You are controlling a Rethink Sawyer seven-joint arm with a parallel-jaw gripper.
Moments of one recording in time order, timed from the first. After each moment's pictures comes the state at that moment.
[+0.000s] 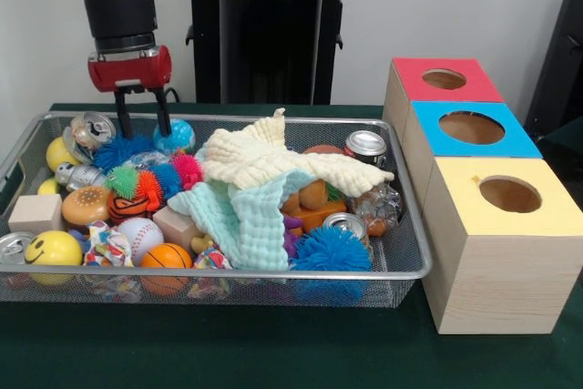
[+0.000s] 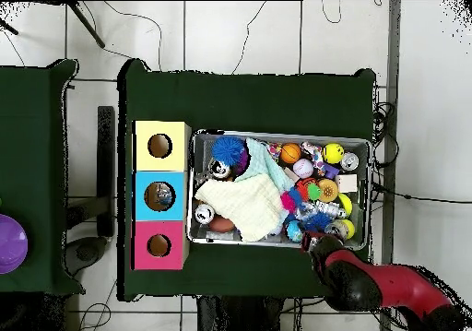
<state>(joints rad) -1.21 -0.60 0.54 2.04 -0.87 0.17 1.84</state>
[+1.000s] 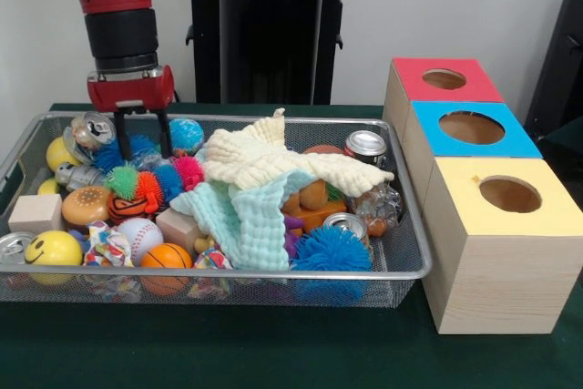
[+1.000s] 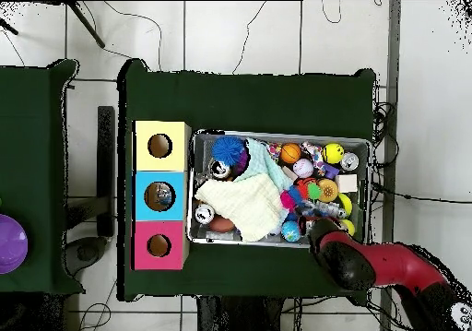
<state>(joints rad) -1.13 -0.58 0.55 1.95 -0.88 0.20 1.84</state>
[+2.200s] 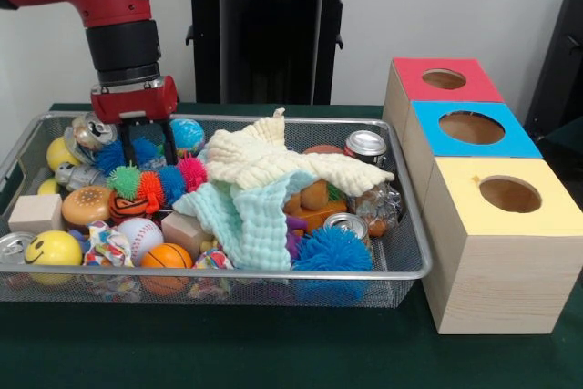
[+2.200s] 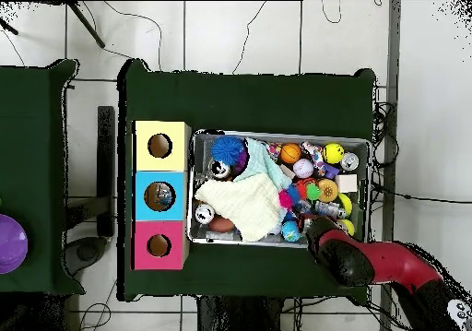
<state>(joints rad) -1.16 -0.51 0.57 1.93 -0.88 0.20 1.84</state>
